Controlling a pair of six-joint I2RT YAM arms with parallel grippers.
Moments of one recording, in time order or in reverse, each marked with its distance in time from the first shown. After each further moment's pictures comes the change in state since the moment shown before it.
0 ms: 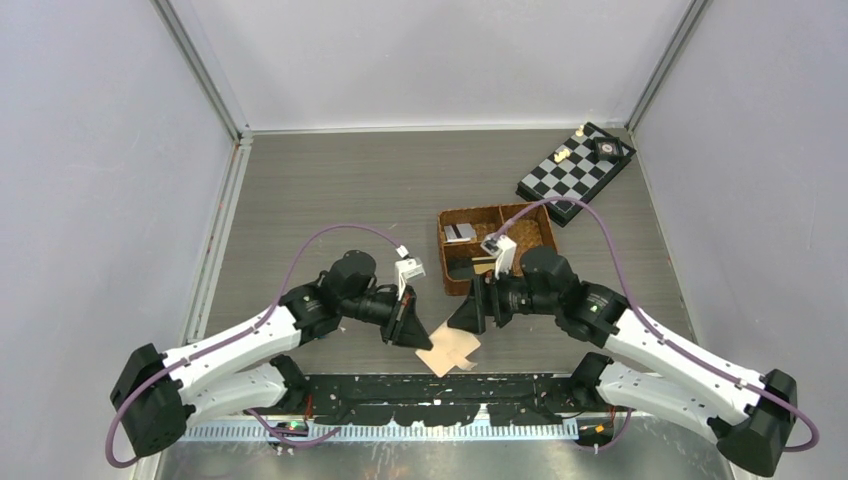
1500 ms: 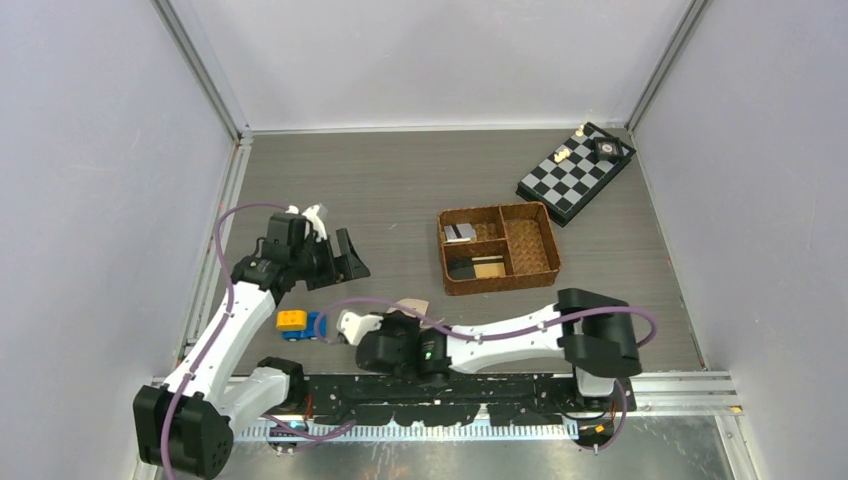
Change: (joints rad) left arm 0.642 -0.007 0.185 -0.499 -0.410 -0.021; right arm 0.650 0.927 0.454 0.155 1.112 -0.721
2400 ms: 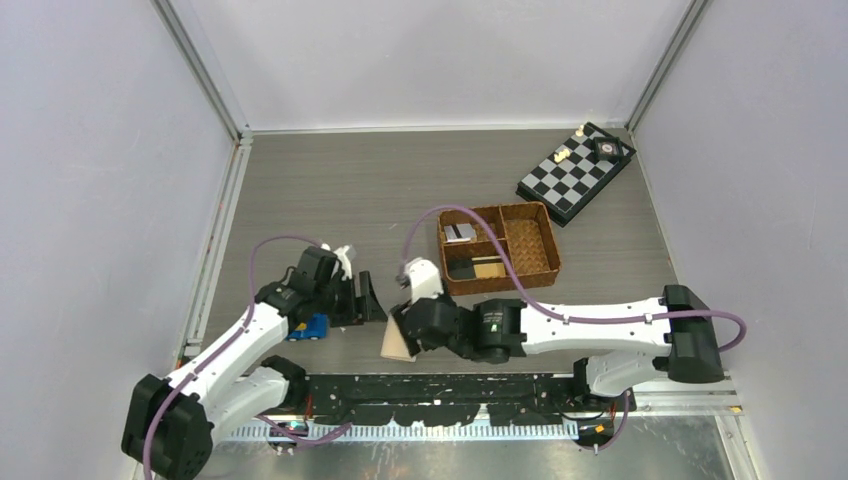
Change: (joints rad) left arm -0.201 -0.043 -0.248 0.099 0.048 -0.119; right arm -0.036 -0.332 -0.017 -0.289 -0.251 0.693
